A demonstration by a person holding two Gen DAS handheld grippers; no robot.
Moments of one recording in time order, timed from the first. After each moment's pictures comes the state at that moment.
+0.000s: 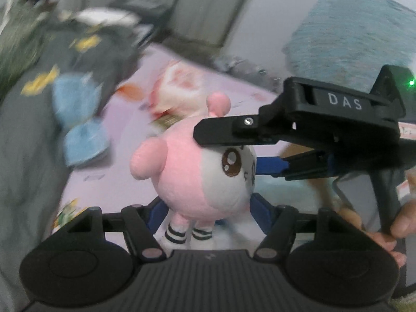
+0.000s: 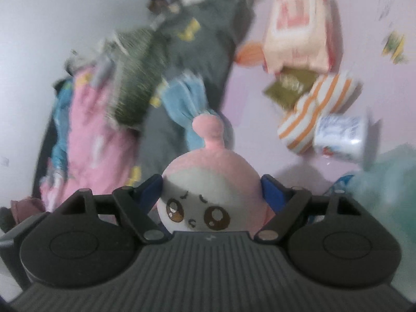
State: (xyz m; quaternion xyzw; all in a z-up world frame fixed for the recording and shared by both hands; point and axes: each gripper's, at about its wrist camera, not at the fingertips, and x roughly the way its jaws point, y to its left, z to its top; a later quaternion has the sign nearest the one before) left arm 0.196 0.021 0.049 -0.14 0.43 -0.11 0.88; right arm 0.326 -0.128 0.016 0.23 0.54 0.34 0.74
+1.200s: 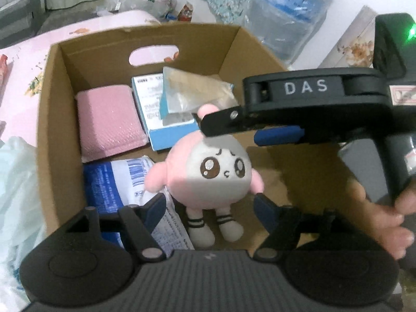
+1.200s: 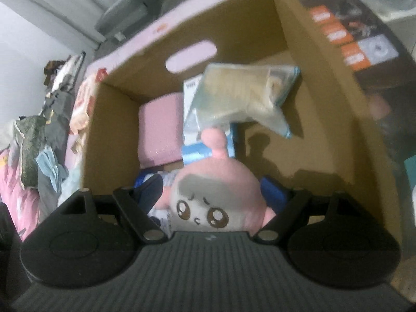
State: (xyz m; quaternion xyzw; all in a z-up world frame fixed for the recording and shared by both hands) left arm 0.216 -0.290 -0.008 0.01 0.53 -0.29 0.80; right arm 0.244 -0.472 -0.023 0.24 0.54 0.06 0.81
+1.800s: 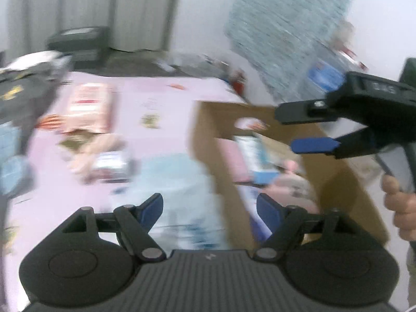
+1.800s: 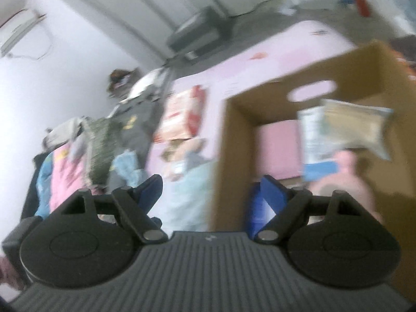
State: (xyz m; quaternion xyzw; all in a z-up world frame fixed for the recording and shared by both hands) left arm 0.163 -0.110 0.064 -0.04 0.41 -0.17 0.89; right arm 0.237 -0.372 0.072 0.27 0.46 0.21 0.82
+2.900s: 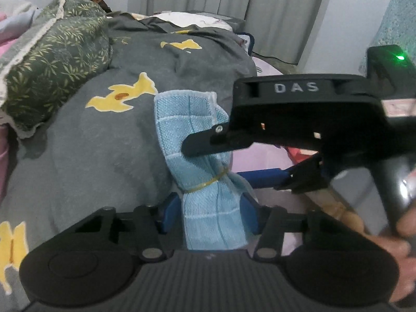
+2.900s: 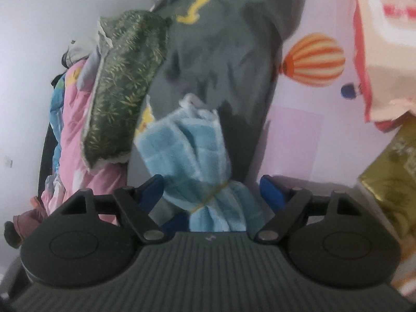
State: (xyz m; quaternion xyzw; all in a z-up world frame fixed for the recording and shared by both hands) left arm 0.302 0.156 -0.048 -0.11 0.43 0.07 0.89; right arm 0.459 0.052 -0.104 0.22 0.60 0.37 0.67
